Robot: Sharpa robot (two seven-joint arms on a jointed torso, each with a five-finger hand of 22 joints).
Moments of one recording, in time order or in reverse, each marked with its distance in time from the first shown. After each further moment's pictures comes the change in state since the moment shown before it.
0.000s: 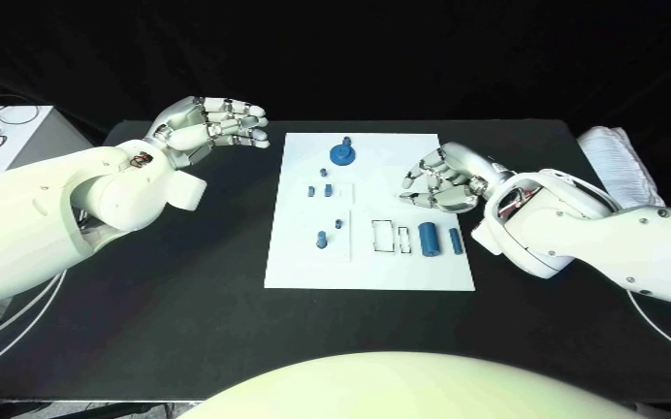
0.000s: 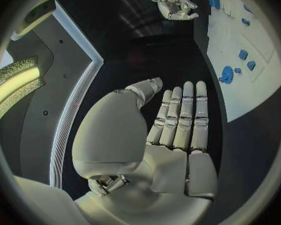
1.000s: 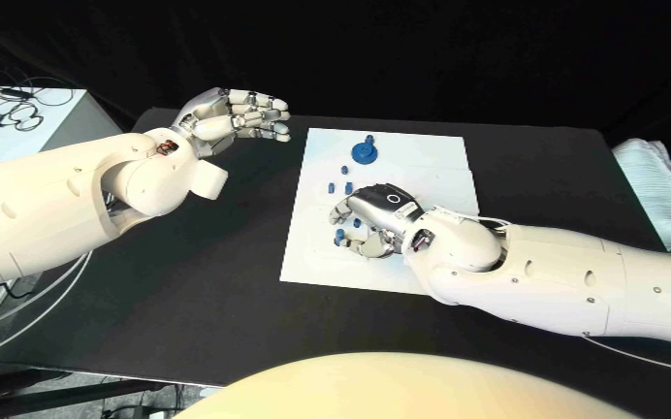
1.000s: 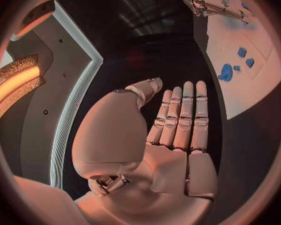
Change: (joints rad) left arm 0.009 0.005 0.001 -0.004 0.000 0.000 0.000; left_hand 0.000 0.000 0.000 0.000 0.000 0.000 0.000 0.000 0.000 0.000 0.000 0.000 0.000 0.000 0.000 0.000 -0.002 0.000 0.000 0.000 0.000 0.002; right arm -0.114 0.407 -0.011 -0.187 -0.558 0.076 0.001; right_hand 0.006 -0.051 0.199 -0.211 -0.063 -0.062 0.042 -0.071 -0.029 -0.338 0.084 -0.950 -0.868 -0.013 0.064 -0.145 -0.241 0.031 -0.002 0.054 -0.376 0.000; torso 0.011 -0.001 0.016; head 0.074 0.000
